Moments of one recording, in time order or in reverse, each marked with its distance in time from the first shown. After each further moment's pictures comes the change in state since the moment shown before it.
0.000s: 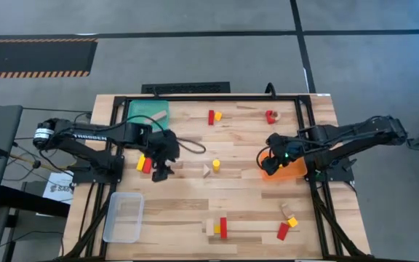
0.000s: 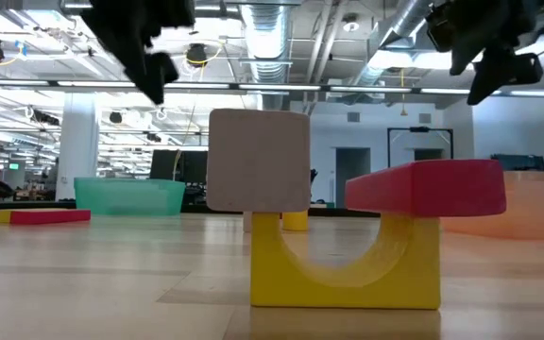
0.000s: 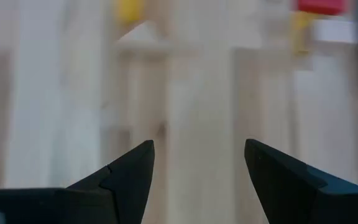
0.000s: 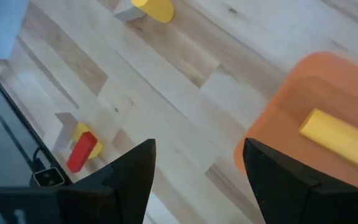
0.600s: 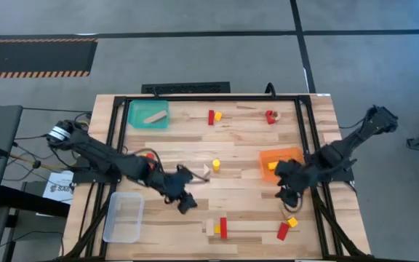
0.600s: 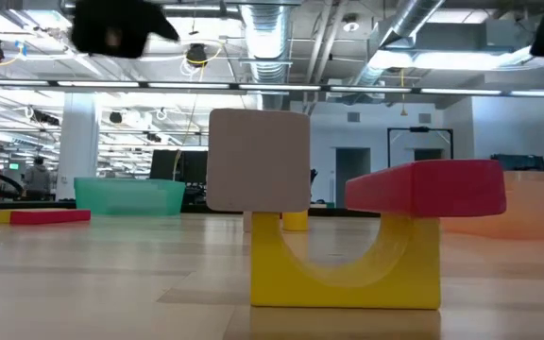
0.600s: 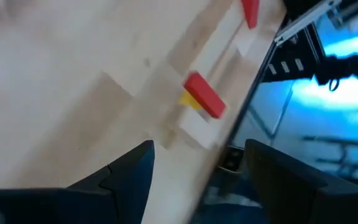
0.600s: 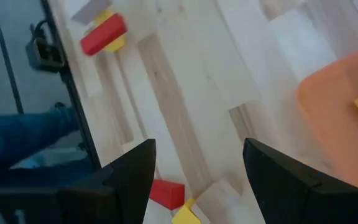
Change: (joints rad) left arm -0.408 0.227 0.105 0.391 -0.207 -1.143; right arm 0.469 -0.002 0.000 -0.014 0.107 -0.059
